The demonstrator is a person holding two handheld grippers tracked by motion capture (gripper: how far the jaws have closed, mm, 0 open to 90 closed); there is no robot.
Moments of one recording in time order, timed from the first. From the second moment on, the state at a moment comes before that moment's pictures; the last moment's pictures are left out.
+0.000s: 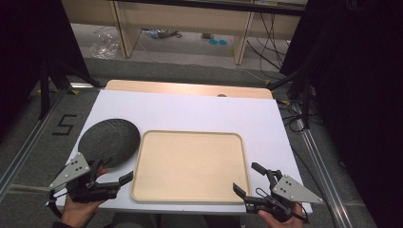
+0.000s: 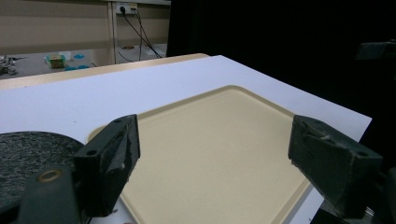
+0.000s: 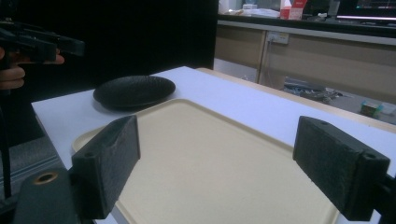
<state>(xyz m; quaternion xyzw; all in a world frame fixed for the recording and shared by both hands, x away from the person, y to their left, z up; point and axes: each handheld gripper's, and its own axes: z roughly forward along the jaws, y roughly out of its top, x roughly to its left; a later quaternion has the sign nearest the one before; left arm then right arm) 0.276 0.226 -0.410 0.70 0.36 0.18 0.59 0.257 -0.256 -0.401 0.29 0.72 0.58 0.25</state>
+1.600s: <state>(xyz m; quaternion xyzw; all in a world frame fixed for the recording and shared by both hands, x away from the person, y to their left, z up) 0.293 0.256 -0.416 0.65 0.44 0.17 0.60 0.257 -0.254 -0.403 0.28 0.73 0.57 0.24</state>
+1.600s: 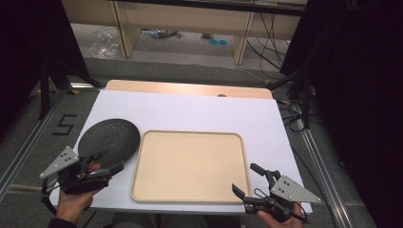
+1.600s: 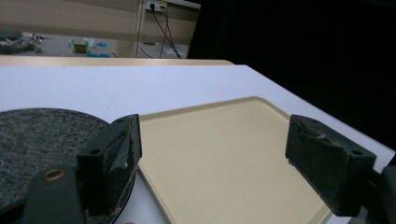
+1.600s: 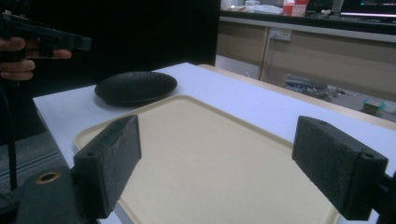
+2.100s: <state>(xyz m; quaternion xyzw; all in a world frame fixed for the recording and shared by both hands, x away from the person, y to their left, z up) 0.332 0.310 -0.445 0.54 0.56 0.13 0.61 0.257 -0.253 -0.403 0.28 0.73 0.57 0.25</state>
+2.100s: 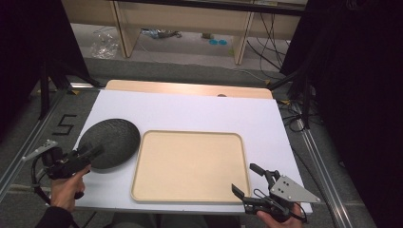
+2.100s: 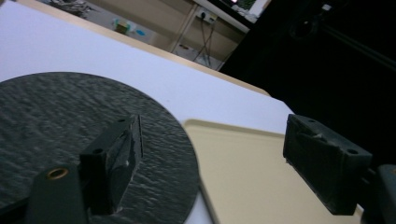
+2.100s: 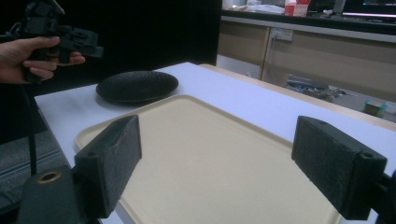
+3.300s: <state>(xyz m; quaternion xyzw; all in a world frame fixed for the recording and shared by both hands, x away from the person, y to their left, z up) 0.371 0.384 -0.485 0.45 0.68 0.10 0.57 0.255 -0.253 -0.402 0.27 0.74 0.57 0.24</state>
